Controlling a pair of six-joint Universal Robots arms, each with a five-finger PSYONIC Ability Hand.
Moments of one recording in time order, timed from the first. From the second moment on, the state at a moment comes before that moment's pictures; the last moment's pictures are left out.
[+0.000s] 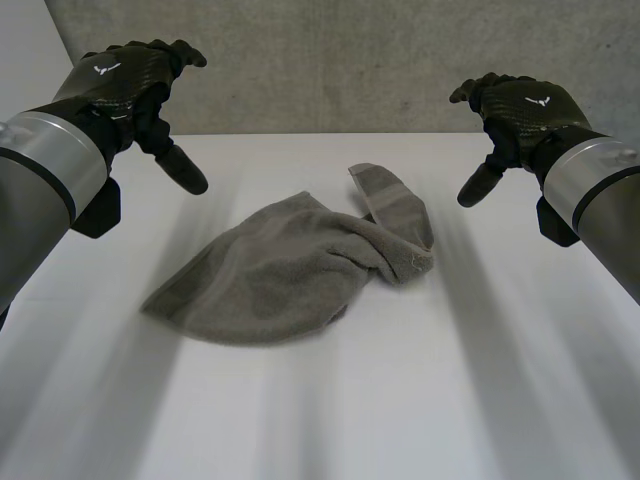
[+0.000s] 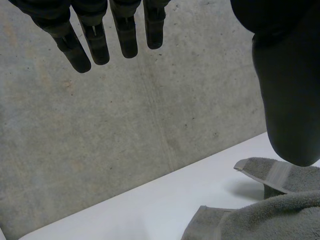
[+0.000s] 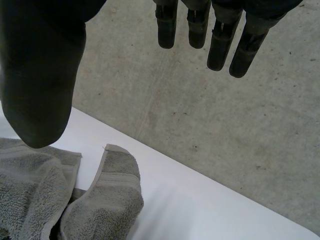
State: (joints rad) left arm 4.28 -1.70 -1.27 2.96 -1.59 3.14; right arm 1.94 -1.35 1.30 0.12 1.48 3.06; left_hand 0.26 0.26 0.25 0.26 0.22; right_hand 0.23 0.25 0.25 0.26 0.06
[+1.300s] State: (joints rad) left arm 4.28 -1.85 -1.66 3.35 -1.57 3.14; right arm 2.20 -1.00 1.27 0.22 1.21 2.64; left_hand 0.26 0.26 0.24 0.26 0.22; right_hand 1.27 1.28 1.33 1.33 1.14
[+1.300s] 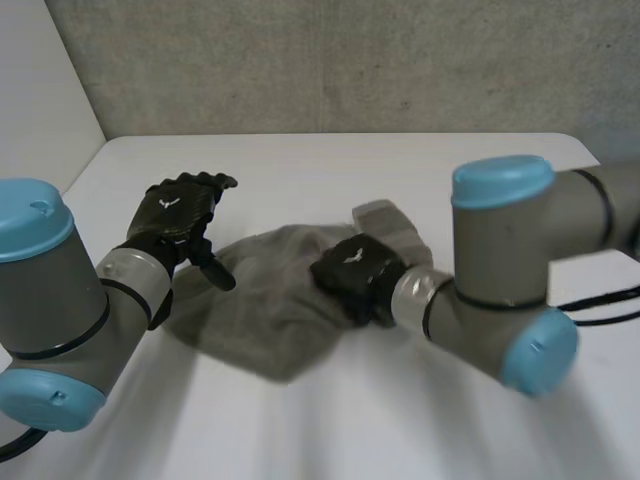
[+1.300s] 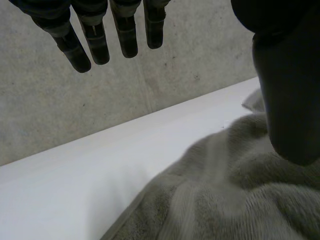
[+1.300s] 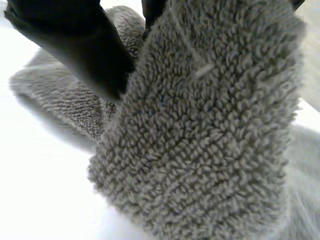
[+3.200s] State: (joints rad) left arm 4.26 -2.01 -1.02 3.17 -1.48 3.25; right arm 1.94 -1.19 1.10 -0.21 1.16 2.72; left_hand 1.39 1.47 1.53 1.50 1.47; right_hand 1.28 1.30 1.33 1.33 1.13
